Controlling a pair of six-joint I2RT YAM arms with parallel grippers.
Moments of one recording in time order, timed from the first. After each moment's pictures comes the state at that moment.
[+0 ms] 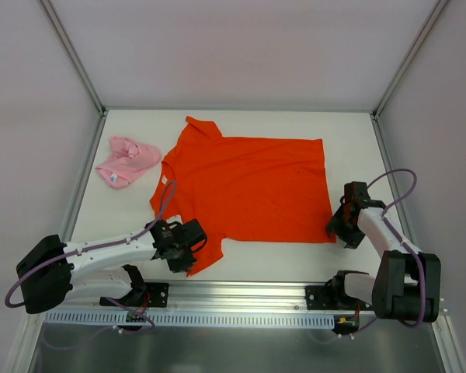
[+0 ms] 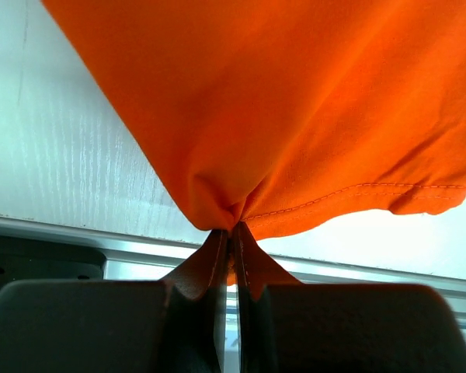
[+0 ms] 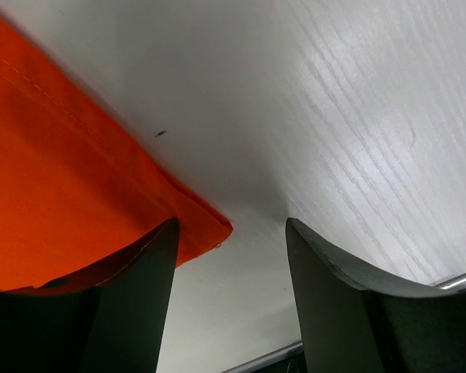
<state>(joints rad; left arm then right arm) -1.02 1.14 0.56 -0.86 -0.13 -1.35 -0.04 1.20 0.61 -0.75 0.18 0.59</state>
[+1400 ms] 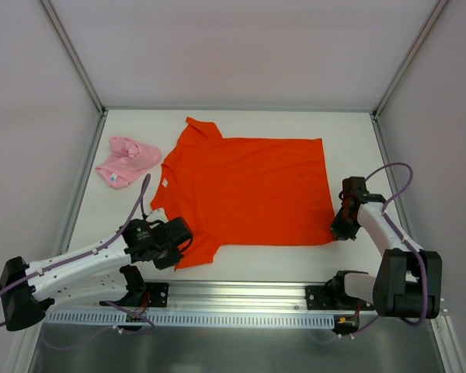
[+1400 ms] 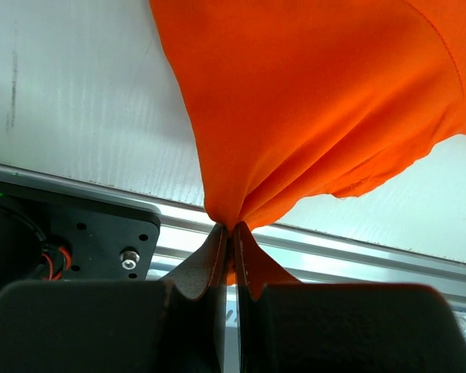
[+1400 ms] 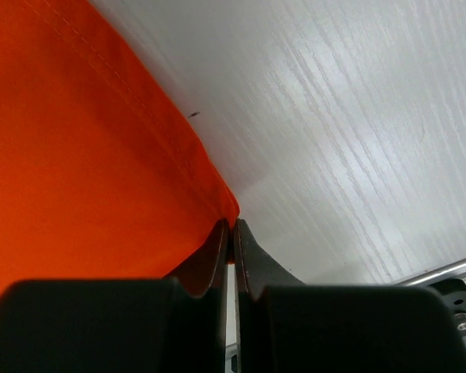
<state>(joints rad) -1.02 0.90 0.65 -1.13 -0.25 -1.38 -0.01 1.22 0.67 -0.81 0.15 0.56</state>
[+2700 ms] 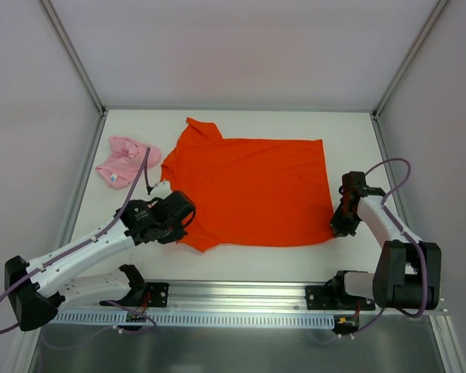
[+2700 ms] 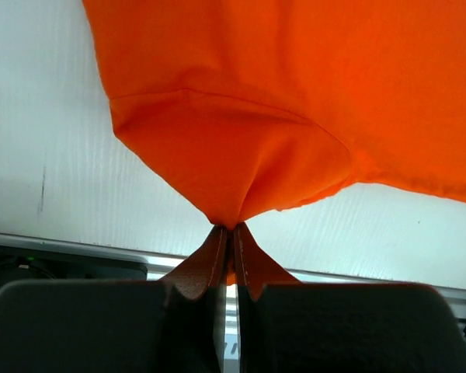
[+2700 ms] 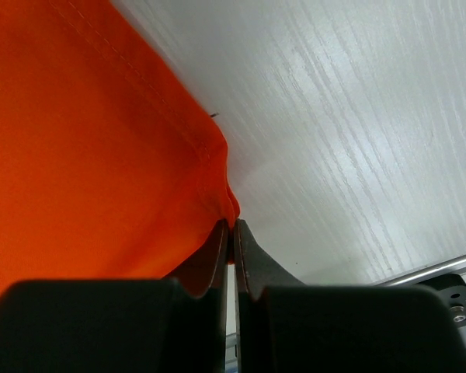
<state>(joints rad) -0.91 1.00 0.88 -1.11 -0.37 -1.12 -0.01 1.28 0.73 -0.85 0.12 0.54</state>
